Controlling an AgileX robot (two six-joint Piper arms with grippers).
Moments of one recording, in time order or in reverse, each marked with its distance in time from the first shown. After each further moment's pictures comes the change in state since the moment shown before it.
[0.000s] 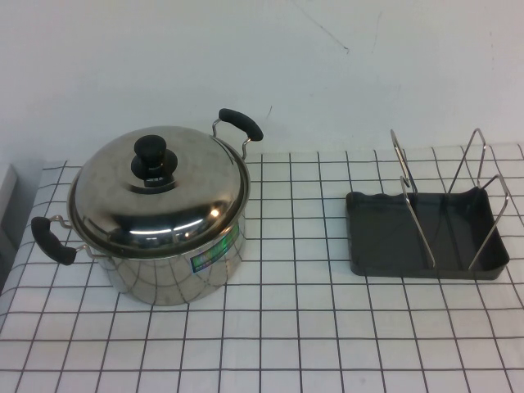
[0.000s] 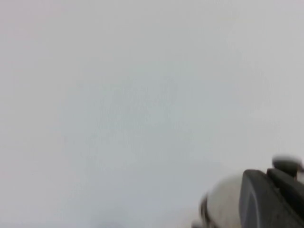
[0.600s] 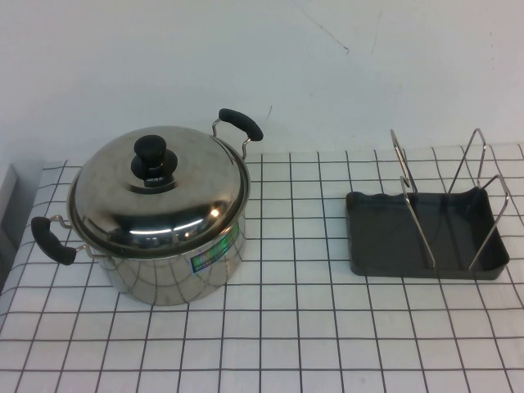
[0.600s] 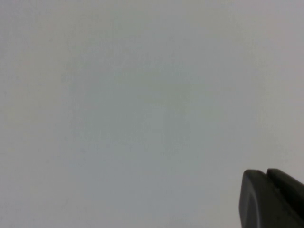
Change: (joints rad) right arm 0.000 0.000 0.000 0.057 -0.449 0.031; left arm 0.000 0.000 0.000 0.000 -0.200 0.000
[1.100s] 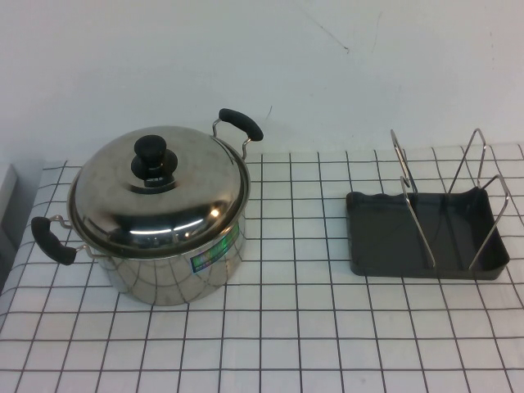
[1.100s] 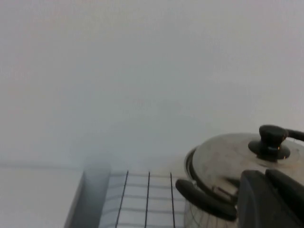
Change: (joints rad) right arm 0.000 0.000 -0.275 -0.072 0.744 -0.007; left arm 0.000 0.035 -0.234 -0.012 0.574 -0.056
